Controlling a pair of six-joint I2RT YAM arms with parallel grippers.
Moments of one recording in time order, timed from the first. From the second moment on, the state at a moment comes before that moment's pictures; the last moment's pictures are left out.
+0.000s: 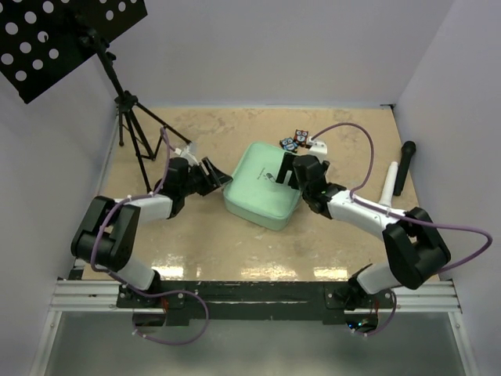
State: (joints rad) left arm -0.29 1.60 0.64 0.49 0.38 -0.84; right arm 0.59 1.45 0.80 0.08 0.44 0.59
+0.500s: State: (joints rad) left arm -0.27 1.14 0.47 0.36 0.24 -0.71; right arm 0.59 1.24 0.76 0.07 0.24 0.49
